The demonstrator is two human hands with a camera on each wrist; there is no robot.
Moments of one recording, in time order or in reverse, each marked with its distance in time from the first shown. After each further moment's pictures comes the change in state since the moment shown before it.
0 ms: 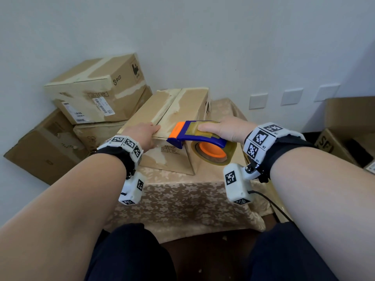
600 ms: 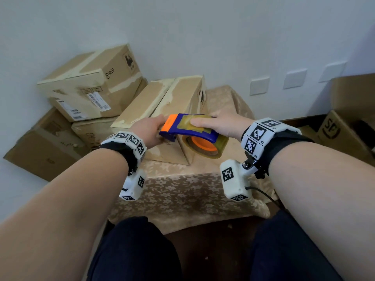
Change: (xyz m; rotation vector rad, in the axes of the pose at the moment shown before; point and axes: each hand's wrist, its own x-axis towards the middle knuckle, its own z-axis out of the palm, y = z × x) left_hand -0.002 0.020 0.009 -0.287 0.147 0.150; right_hand 0.001 0.014 0.017 0.267 -0.026 -0.111
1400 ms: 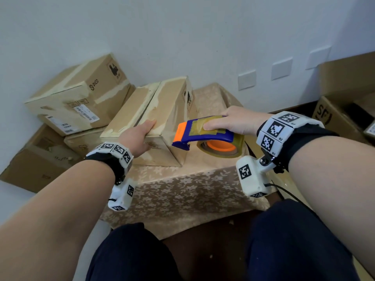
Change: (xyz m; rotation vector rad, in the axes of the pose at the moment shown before) left_hand 0.000 0.007 0.002 0.129 -0.051 -0.059; right_hand -0.029 0.035 -0.050 -0.089 -0.035 0.008
